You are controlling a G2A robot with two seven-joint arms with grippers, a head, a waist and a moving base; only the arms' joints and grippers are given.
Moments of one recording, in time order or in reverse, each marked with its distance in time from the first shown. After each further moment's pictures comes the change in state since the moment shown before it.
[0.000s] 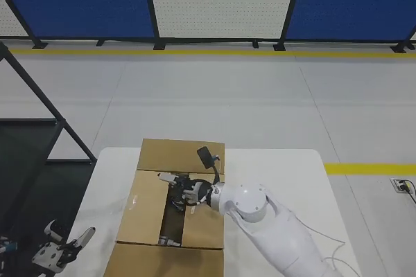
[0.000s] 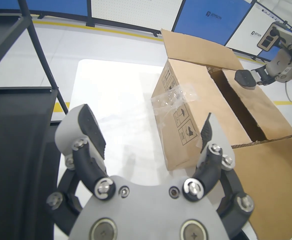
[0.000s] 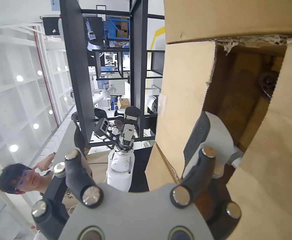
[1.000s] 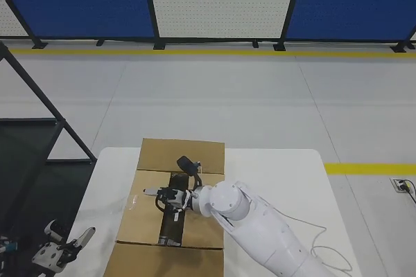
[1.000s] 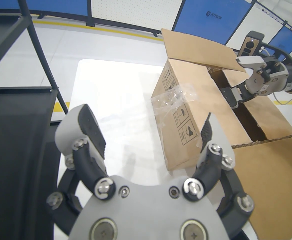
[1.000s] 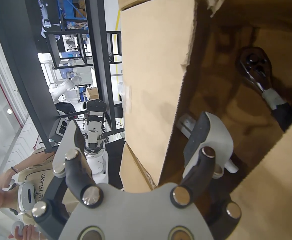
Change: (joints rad) left arm 0.000 0.000 0.000 0.000 0.000 0.000 0.000; right arm 0.113 -0.094 -0.131 0.185 -0.056 0.054 0.046
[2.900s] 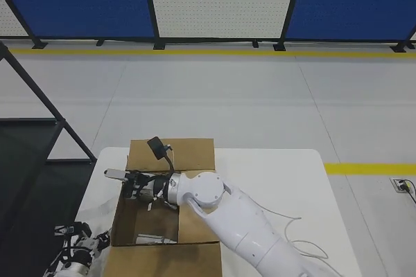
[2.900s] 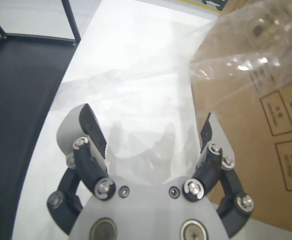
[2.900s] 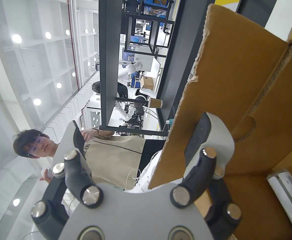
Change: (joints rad) left arm -0.238 -0.032 0.313 0.322 0.242 0.317 0.073; right arm 0.151 -0.215 -0.007 0.333 0.246 -0.463 0.037
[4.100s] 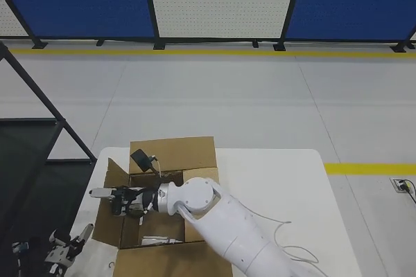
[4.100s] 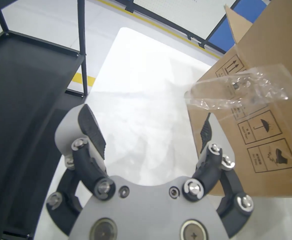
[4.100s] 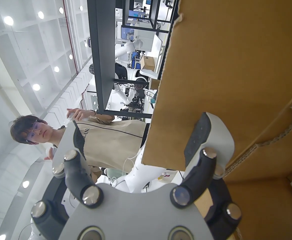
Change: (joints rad) left arm 0.113 0.008 -0.190 -0.043 -0.291 -0.154 0.048; right arm -0.008 -0.080 0.003 0.080 -0.026 -0.021 0.121
